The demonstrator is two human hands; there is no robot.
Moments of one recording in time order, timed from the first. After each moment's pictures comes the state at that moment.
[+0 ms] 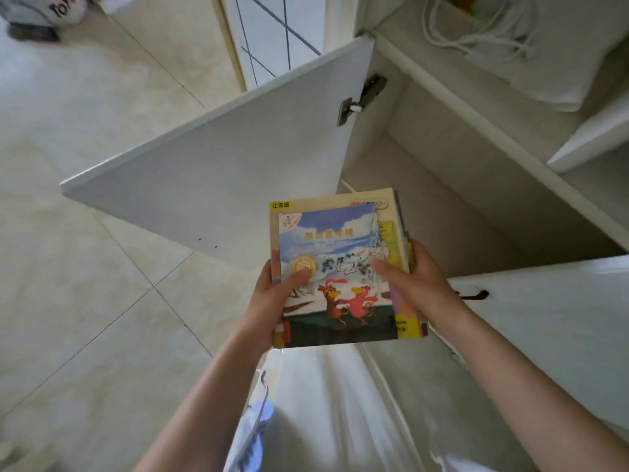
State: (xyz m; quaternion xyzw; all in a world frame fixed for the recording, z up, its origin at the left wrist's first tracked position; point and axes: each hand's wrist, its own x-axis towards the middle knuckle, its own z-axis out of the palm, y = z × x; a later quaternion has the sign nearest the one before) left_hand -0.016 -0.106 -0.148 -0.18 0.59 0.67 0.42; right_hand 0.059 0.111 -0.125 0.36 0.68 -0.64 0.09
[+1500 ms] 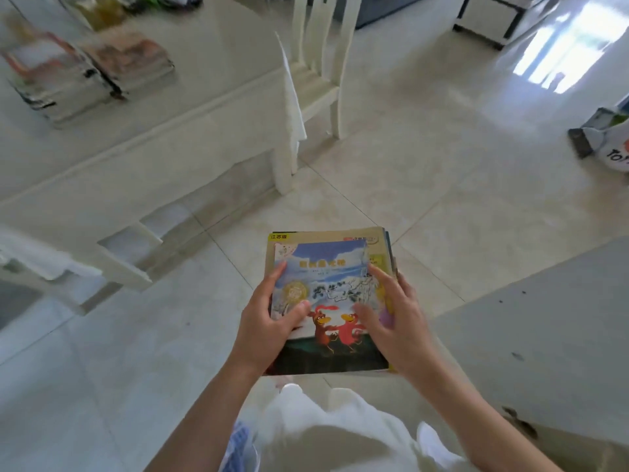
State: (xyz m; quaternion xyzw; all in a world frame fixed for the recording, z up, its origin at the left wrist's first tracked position) left_hand 0.406 -0.263 -0.054 -0.51 0.56 0.59 -0.26; right_hand 0.216 -0.179 -0.041 -0.42 0.76 -0.36 0.33
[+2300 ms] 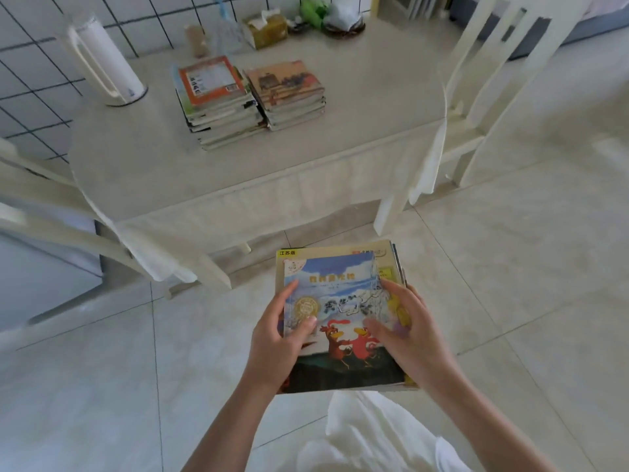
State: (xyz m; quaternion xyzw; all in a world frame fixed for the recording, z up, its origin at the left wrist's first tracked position) left_hand 0.540 -0.497 -0.073 -0.63 0.43 0.54 -0.36; right_hand 0.330 -0.498 -0.066 -0.46 0.63 -0.37 0.50
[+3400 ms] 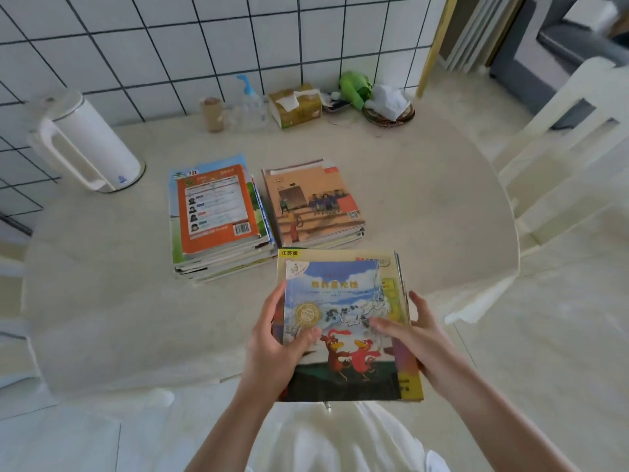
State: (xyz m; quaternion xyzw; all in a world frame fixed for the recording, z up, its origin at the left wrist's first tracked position) left_hand 0.581 -0.928 -0.061 -0.65 0.43 0.46 -0.43; right_hand 0.366 -0.969 -0.029 -0.28 0.64 -0.27 0.66
